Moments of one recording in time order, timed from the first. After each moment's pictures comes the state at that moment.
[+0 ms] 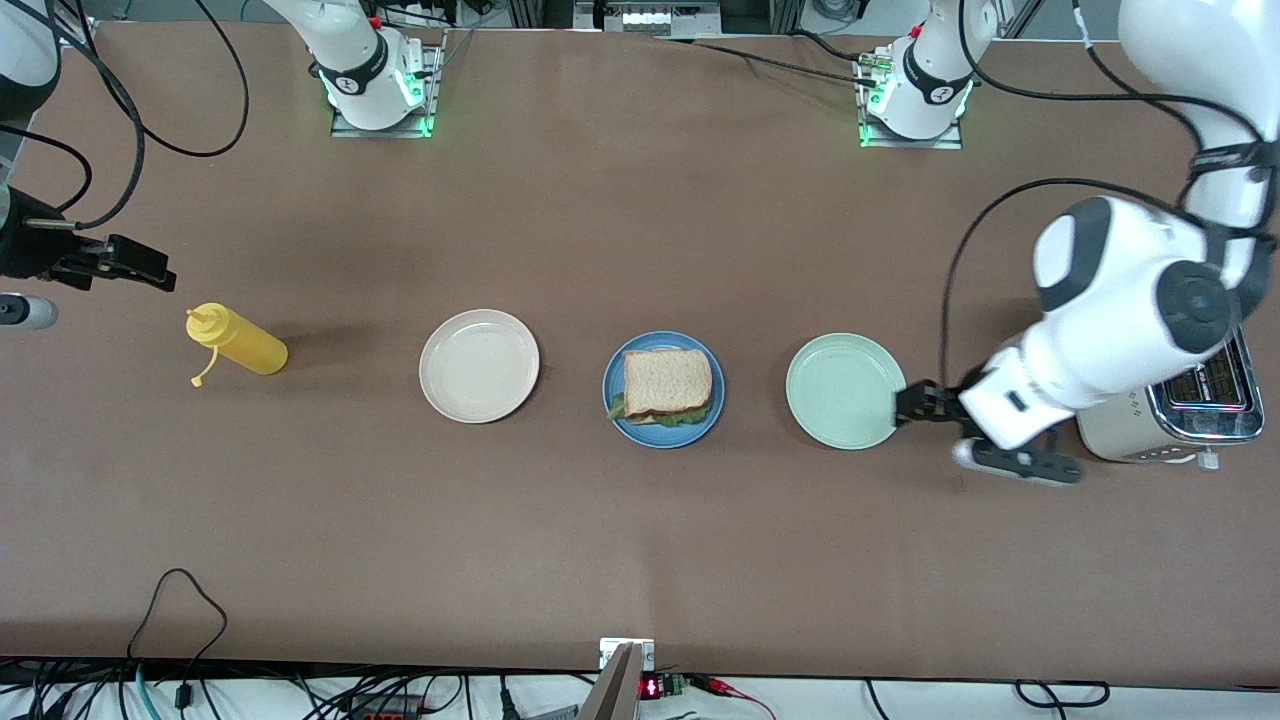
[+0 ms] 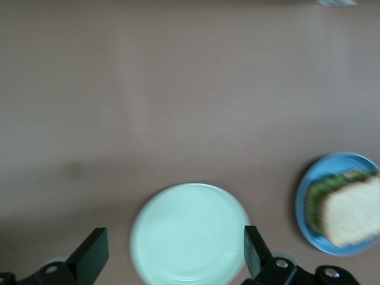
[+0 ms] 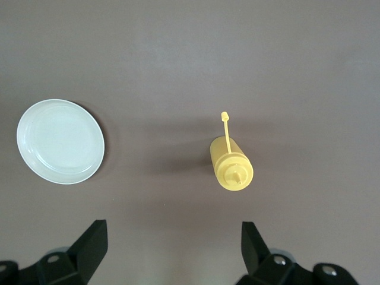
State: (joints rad) left arm 0.18 0.47 -0.38 -1.48 0.04 2.02 -0.08; right arm 0.00 0.14 -0.05 -1.54 -0.01 1.58 -0.04
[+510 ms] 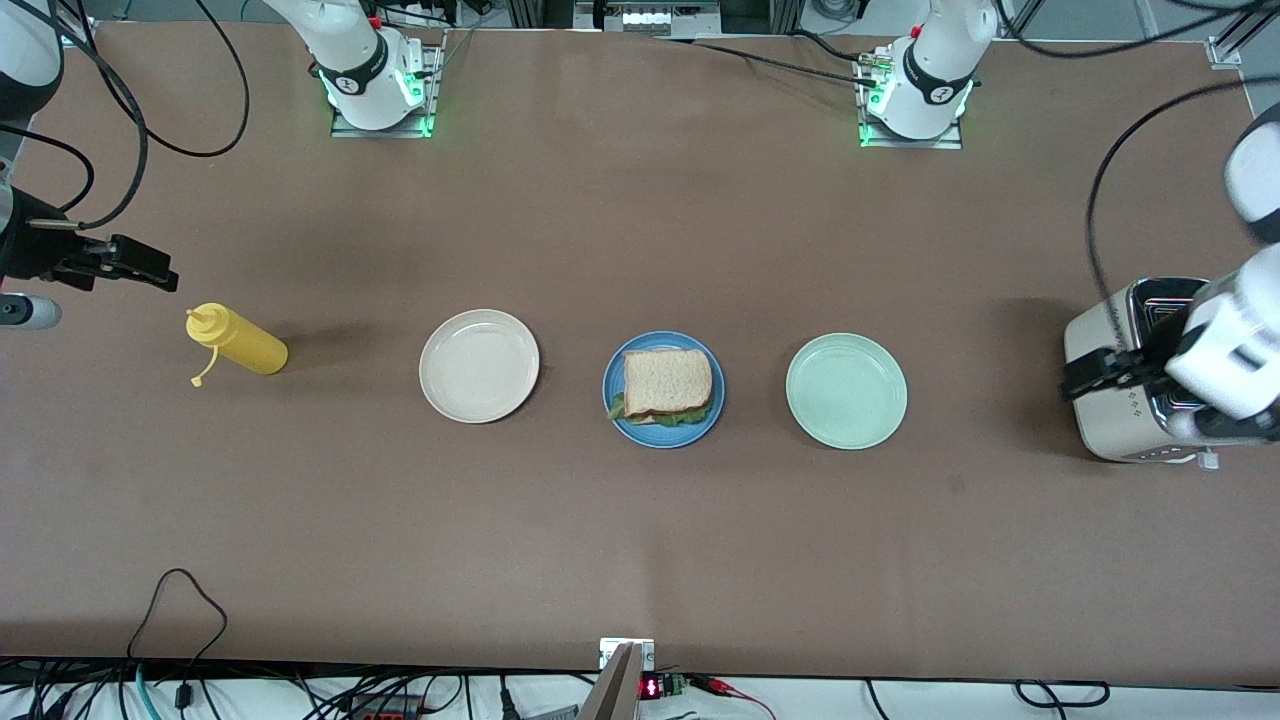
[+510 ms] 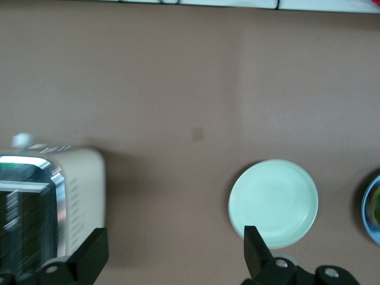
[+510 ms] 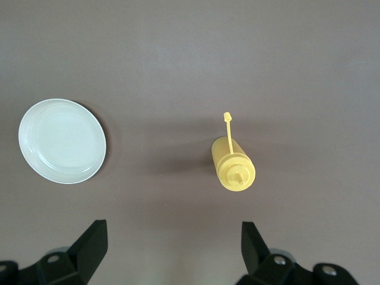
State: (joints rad) left arm 0.09 0.28 -0.10 -1.38 0.04 1.70 -0.05; right arm 0.01 0.13 -0.05 -1.54 0.00 1.58 -0.04
